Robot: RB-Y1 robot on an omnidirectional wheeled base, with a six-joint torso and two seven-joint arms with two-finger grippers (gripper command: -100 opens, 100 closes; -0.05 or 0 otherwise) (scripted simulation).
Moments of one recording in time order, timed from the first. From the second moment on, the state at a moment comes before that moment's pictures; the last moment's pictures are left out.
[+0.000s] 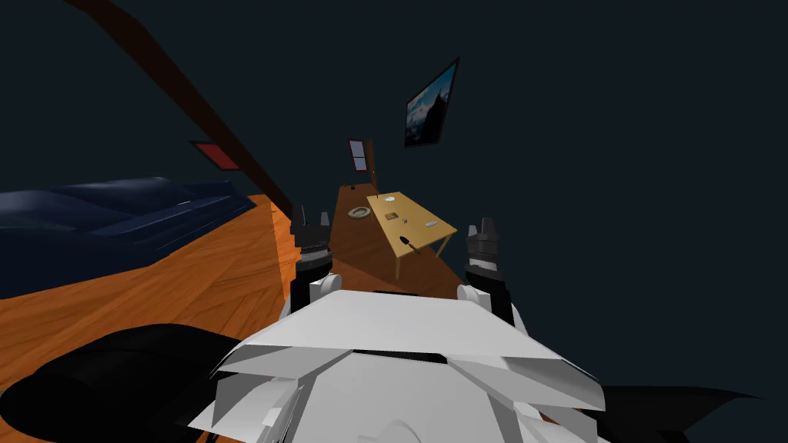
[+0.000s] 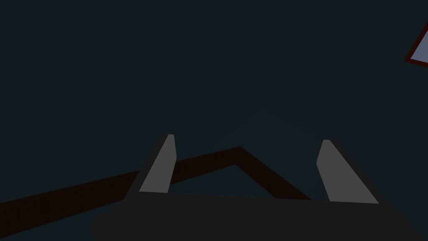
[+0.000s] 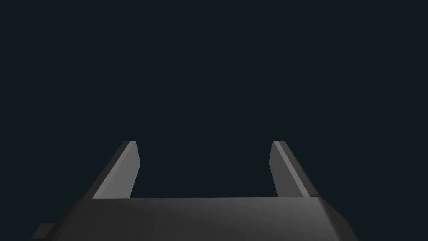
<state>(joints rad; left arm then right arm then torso) 0.53 -0.03 0.07 -2.36 0.08 -0.52 0.06 0.53 0.01 -0.07 -2.30 -0.02 -0.36 0.11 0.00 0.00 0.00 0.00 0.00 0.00</state>
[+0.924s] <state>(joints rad) 0.53 -0.03 0.07 -2.36 0.08 -0.52 0.06 0.50 -0.28 0.00 -2.10 0.04 -0.33 0.08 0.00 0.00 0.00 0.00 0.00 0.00</state>
